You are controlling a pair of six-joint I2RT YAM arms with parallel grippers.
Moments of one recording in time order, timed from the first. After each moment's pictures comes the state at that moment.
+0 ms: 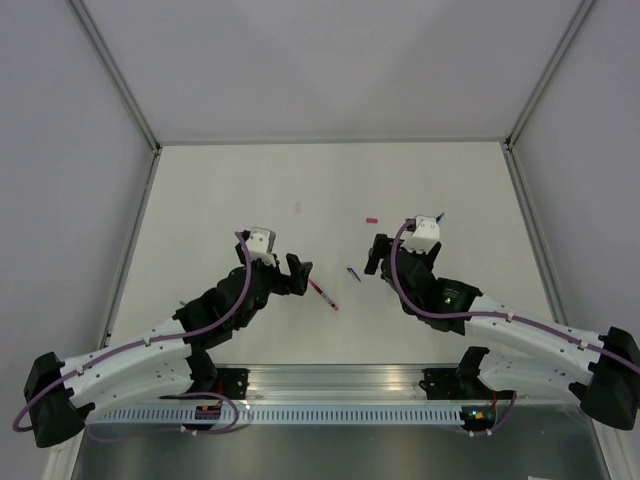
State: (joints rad) left arm -0.99 0.79 0.51 0.03 -0.52 -0.39; right arm 0.96 1.02 0.69 -0.25 0.81 0.71
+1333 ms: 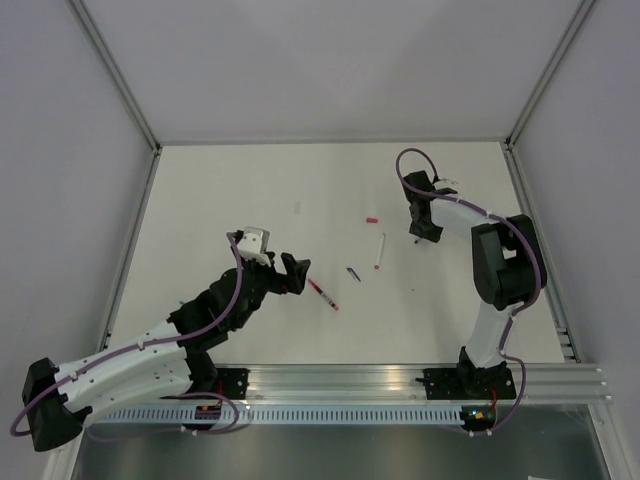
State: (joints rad) left arm -0.99 0.74 0.51 0.03 -0.52 -0.39; right arm 0.26 1.88 1.23 -0.59 0.49 0.70
